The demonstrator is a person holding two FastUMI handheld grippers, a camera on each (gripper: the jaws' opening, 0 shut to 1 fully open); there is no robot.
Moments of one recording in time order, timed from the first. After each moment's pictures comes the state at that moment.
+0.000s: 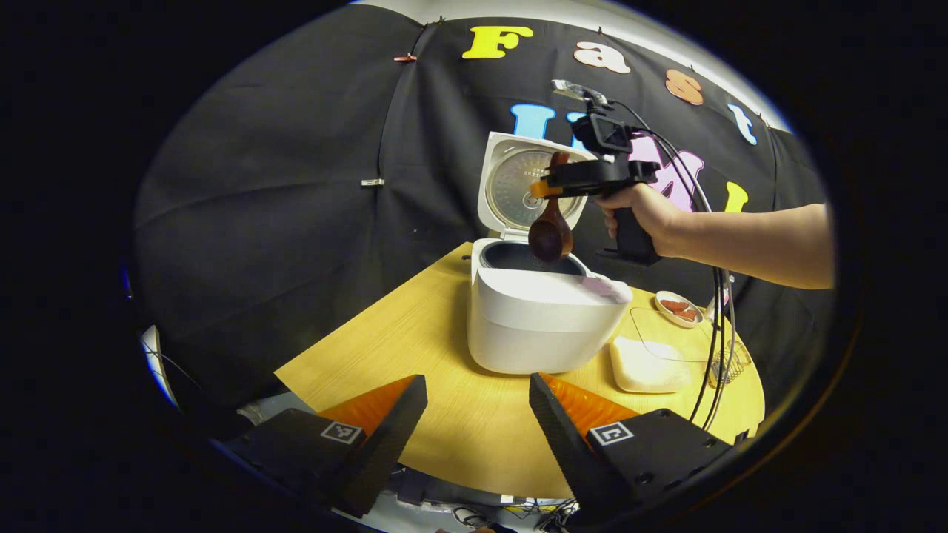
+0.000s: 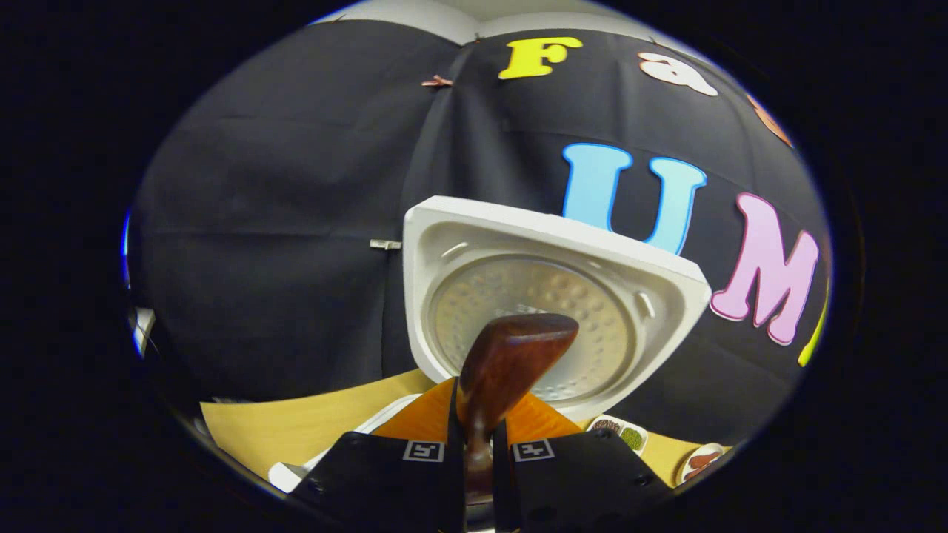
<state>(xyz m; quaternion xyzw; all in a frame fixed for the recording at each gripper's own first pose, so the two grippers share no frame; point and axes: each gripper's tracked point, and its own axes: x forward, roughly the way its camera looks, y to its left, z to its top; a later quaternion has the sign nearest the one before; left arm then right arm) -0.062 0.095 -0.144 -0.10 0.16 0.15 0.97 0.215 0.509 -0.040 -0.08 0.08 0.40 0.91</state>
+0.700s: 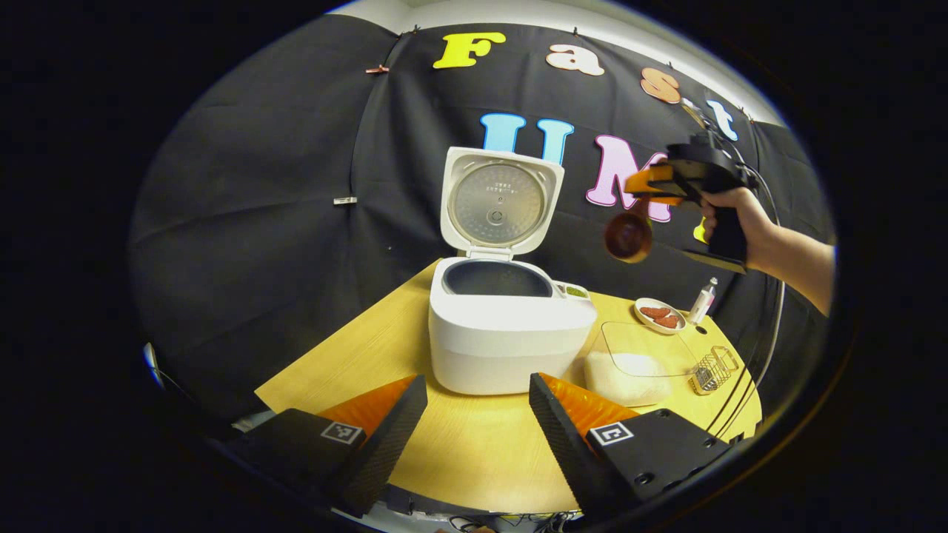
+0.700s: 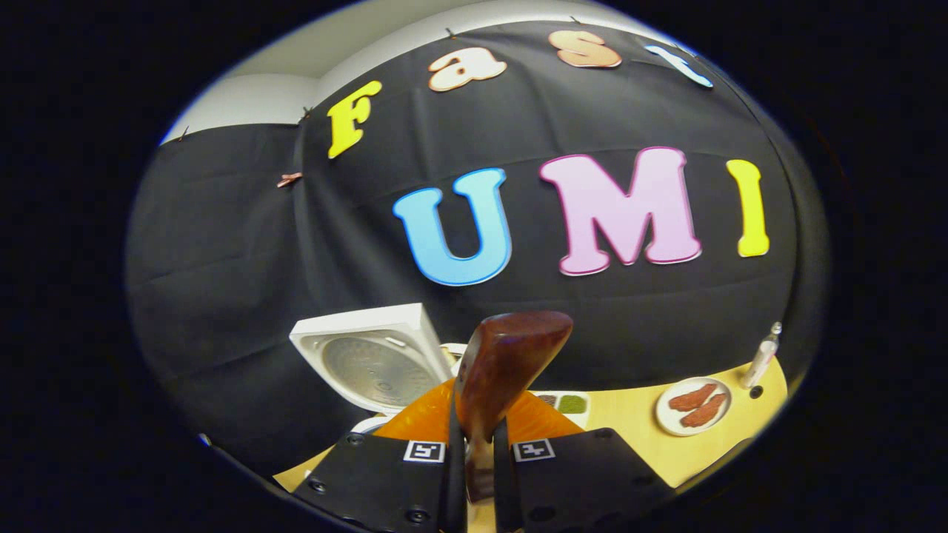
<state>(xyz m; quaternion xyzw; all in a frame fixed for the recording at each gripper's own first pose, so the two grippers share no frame) -0.024 0.058 -0.110 -0.07 0.13 0.12 0.98 0.260 0.250 0.027 0.10 0.10 0.25 0.96</state>
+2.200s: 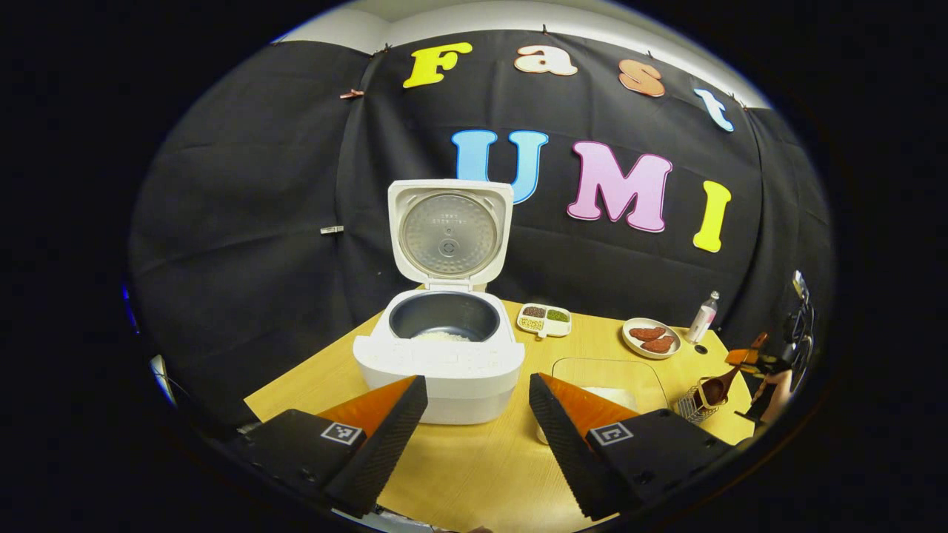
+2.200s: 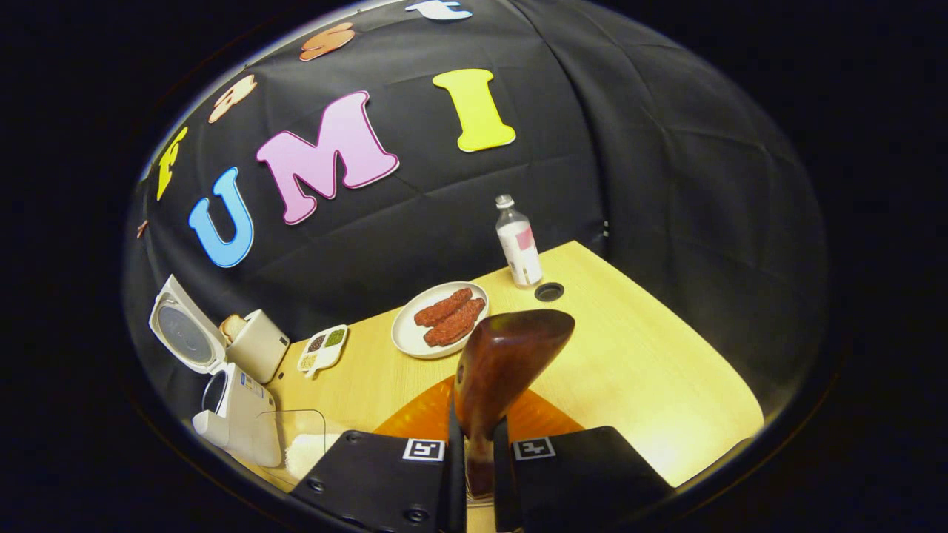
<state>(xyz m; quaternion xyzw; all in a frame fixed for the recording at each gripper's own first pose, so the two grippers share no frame) 0.033 -0.035 -0.060 -0.05 0.11 0.16 0.98 0.254 -0.122 -0.233 0.20 0.25 0.00 0.95</state>
